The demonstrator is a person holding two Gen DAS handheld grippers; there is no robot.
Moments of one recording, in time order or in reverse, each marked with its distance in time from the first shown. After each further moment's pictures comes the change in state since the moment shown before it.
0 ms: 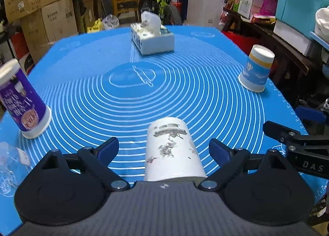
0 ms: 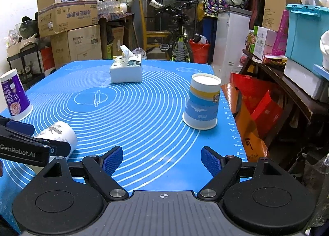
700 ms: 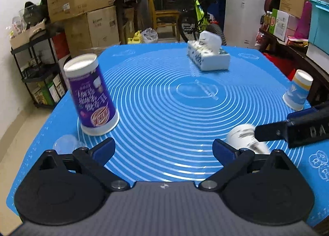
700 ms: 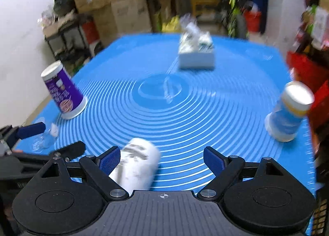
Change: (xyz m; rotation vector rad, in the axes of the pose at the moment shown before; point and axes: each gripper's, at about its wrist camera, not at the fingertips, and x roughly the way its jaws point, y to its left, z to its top) left arm -0.026 0.074 -0.014 -0.098 -0.083 0.173; right arm 0.039 0.082 0.072 -0.034 0.276 0.297
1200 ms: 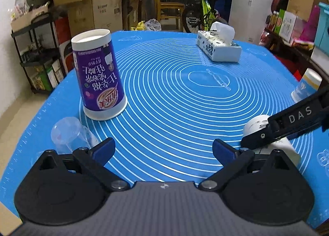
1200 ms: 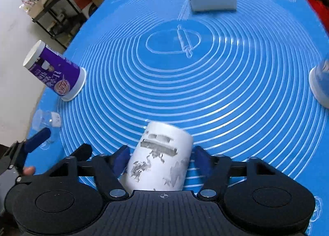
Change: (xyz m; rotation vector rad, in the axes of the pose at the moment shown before) left arm 0.013 0.028 -0.013 -0.071 0.036 -0.037; right arm 0.066 0.009 0.013 0.162 0.314 0.106
